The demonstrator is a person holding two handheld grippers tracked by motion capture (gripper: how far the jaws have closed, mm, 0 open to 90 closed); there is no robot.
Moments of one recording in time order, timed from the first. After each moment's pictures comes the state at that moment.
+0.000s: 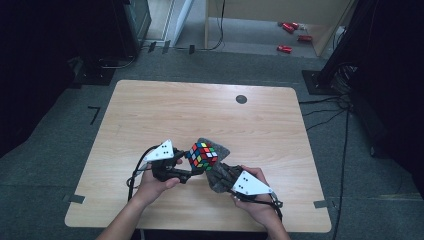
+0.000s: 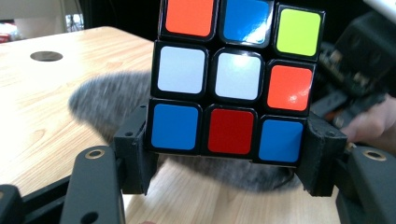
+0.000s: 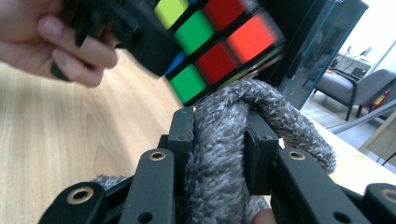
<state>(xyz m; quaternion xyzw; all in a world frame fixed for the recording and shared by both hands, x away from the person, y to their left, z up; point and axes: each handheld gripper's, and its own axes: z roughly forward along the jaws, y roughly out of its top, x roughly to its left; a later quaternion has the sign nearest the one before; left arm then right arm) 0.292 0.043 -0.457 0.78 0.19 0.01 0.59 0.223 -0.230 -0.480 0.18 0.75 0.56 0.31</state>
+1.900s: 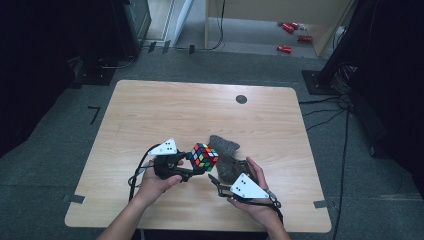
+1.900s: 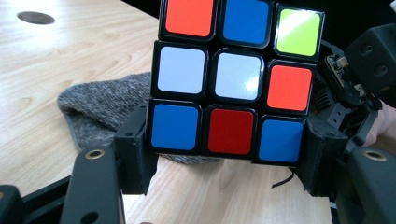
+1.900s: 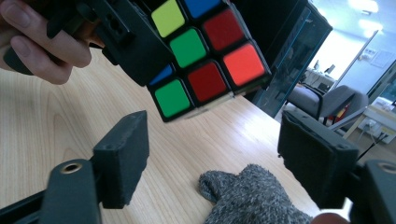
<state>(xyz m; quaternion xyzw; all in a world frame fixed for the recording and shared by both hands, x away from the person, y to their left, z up) 0.298 0.037 -0.459 0.79 0.23 -0.05 0.56 0.223 -0.221 -0.494 0.17 0.73 0.55 0.37</state>
